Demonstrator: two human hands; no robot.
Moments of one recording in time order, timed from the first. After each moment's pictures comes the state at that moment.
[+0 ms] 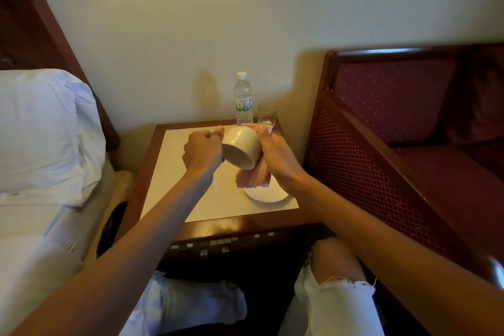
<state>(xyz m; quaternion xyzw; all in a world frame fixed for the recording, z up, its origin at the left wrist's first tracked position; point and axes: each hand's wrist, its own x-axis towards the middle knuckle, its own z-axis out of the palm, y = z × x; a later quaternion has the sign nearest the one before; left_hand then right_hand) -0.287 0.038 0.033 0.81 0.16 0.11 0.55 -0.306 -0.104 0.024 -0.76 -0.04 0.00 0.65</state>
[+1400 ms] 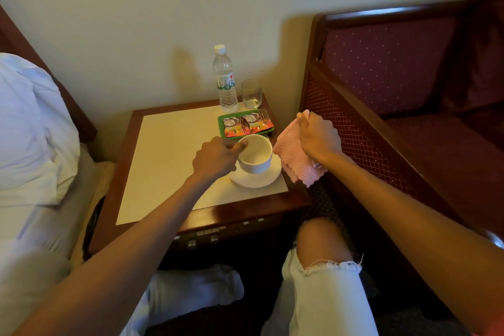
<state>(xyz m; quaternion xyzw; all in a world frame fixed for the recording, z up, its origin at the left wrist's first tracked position) -0.252 0.000 -0.045 0.95 -0.01 -0.03 0.31 -0.269 -0.218 -0.024 -0.94 0.13 -0.13 0.30</state>
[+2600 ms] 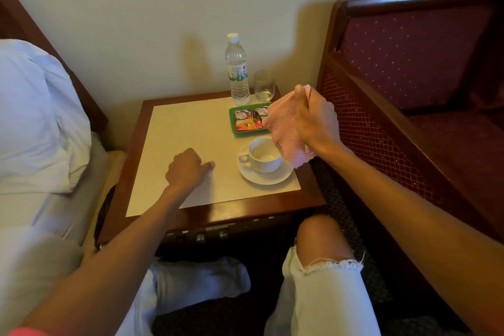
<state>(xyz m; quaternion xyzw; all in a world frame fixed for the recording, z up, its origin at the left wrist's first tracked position) -0.241 0.080 -0.095 0.96 0.13 -0.03 0.23 -0.245 -0.183 -0.013 -0.89 0.05 -0.21 0.39</state>
